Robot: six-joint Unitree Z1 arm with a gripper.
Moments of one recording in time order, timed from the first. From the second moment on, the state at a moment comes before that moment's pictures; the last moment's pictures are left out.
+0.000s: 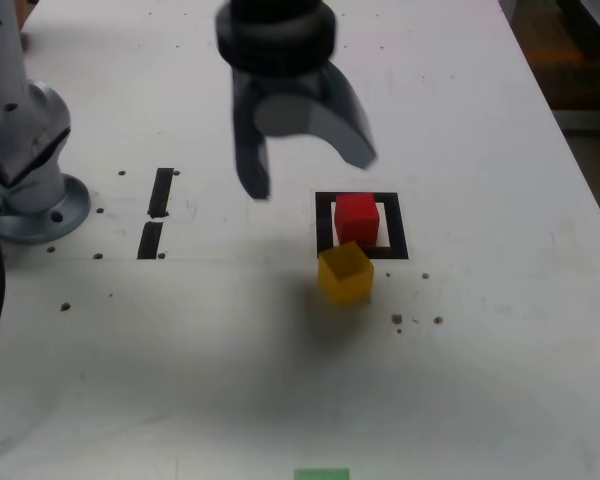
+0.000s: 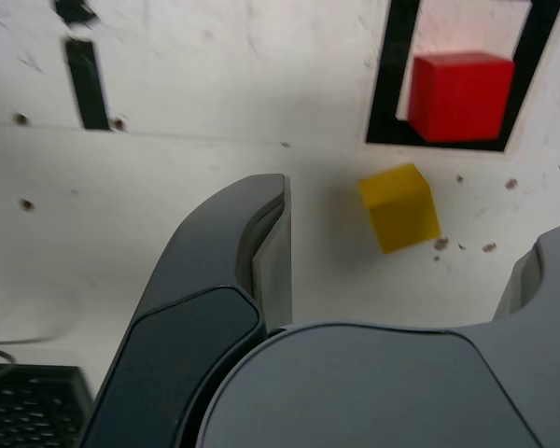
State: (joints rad) arm -0.40 1.73 -1.43 1.24 0.02 -0.42
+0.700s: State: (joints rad) arm -0.43 1.91 -1.47 1.16 -0.11 -0.62
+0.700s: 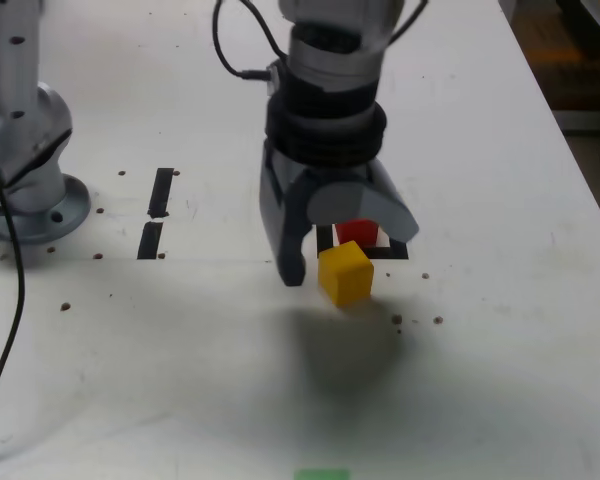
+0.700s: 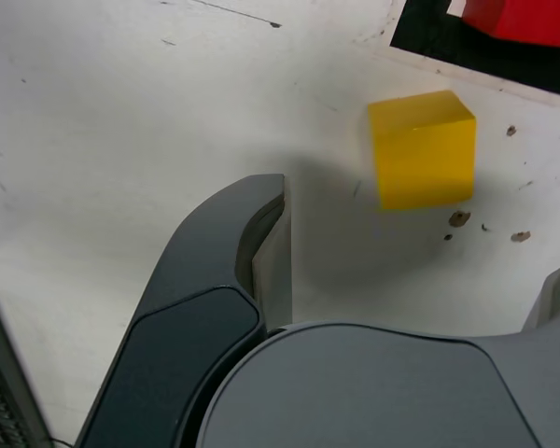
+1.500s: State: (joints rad) arm -0.32 1.98 -1.45 1.13 -0.20 -0.55
